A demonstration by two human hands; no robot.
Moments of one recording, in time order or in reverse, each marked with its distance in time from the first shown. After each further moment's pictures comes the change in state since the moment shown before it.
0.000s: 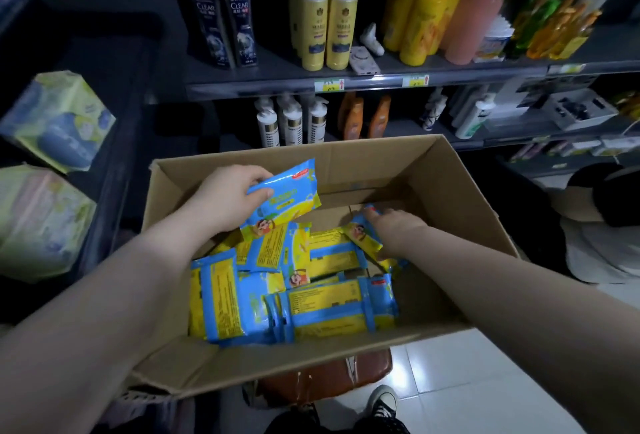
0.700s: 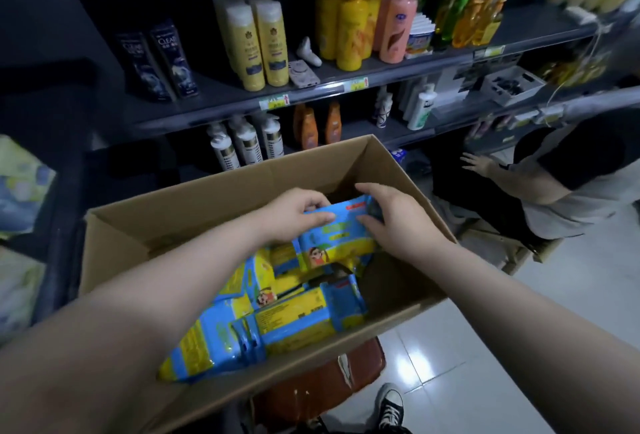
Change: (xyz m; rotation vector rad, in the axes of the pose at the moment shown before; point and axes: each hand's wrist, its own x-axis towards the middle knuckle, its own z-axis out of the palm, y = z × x) left_hand 0.046 0.094 0.083 -0.320 -0.468 0.294; right_hand -0.099 0.033 -0.010 0.714 0.697 0.025
